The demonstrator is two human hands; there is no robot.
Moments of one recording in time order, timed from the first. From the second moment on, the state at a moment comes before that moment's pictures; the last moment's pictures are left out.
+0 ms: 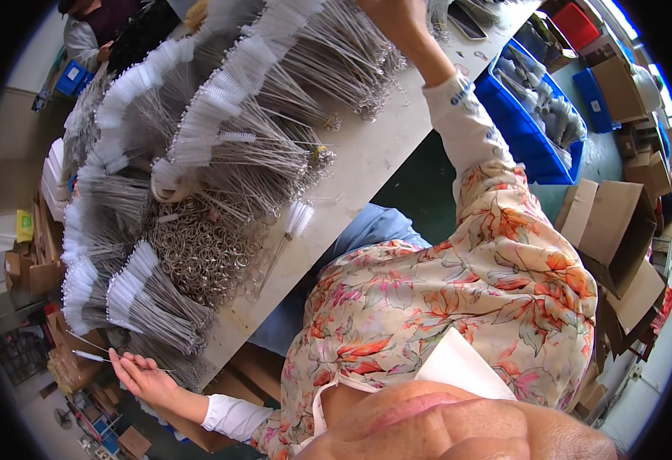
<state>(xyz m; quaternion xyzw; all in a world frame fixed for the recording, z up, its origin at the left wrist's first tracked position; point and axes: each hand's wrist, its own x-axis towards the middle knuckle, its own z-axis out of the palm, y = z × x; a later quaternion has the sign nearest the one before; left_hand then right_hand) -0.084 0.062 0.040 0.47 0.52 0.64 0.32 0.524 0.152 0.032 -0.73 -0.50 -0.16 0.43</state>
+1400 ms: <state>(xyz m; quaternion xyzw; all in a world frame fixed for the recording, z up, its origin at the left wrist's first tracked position) 0.180 0.064 0.033 0.69 0.38 0.49 0.36 0.403 0.098 0.040 -0.20 -0.44 0.49 0.73</state>
